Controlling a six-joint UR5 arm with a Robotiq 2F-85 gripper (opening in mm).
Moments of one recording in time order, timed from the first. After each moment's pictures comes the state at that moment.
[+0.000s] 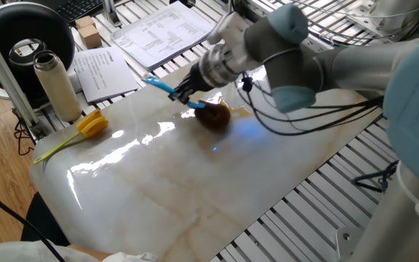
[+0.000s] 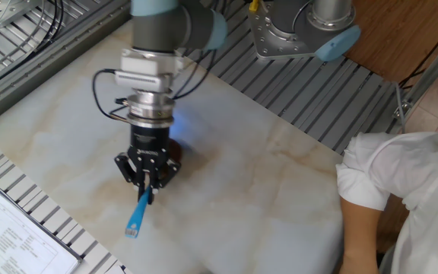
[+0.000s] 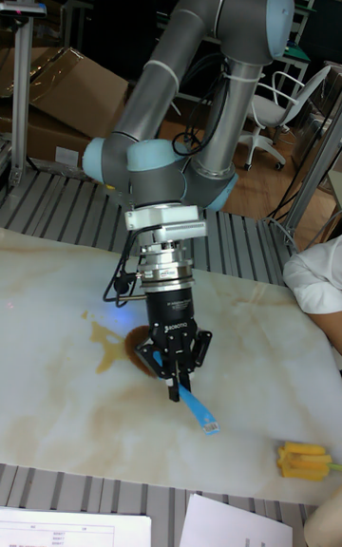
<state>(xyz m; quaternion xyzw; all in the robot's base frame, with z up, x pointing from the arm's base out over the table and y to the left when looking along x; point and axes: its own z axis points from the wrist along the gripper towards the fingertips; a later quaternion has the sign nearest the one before) 0.662 0.072 0.046 -0.21 0.91 0.10 0.35</state>
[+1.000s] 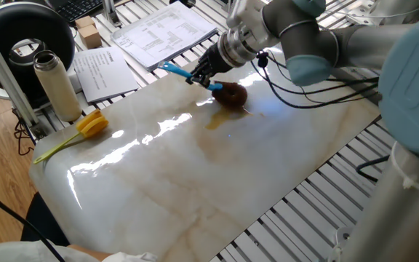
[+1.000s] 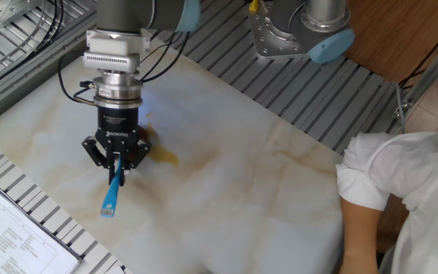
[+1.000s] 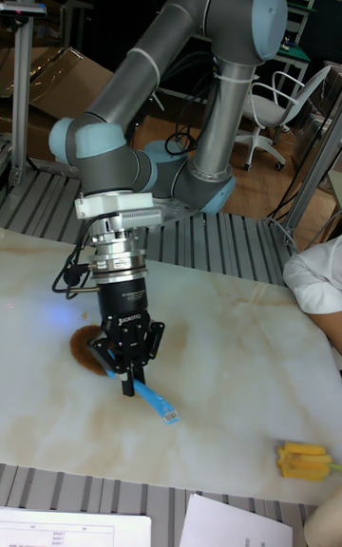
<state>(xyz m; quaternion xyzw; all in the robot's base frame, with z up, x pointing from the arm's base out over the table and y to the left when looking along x) 0.668 -0.005 0.051 -0.30 0.88 0.07 0.35</state>
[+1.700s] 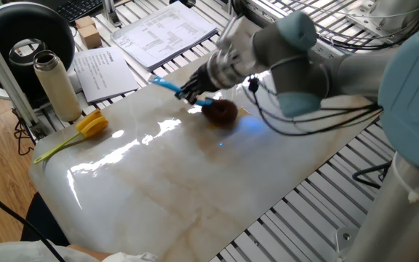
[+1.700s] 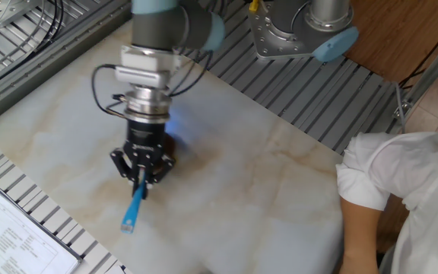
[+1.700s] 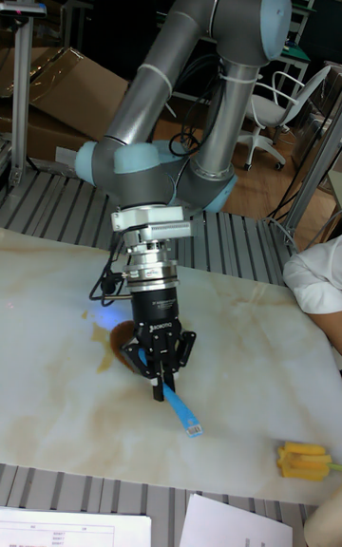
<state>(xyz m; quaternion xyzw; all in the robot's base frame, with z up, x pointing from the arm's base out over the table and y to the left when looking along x) 0.659 0.053 0.033 -0.22 0.90 0.08 0.37</state>
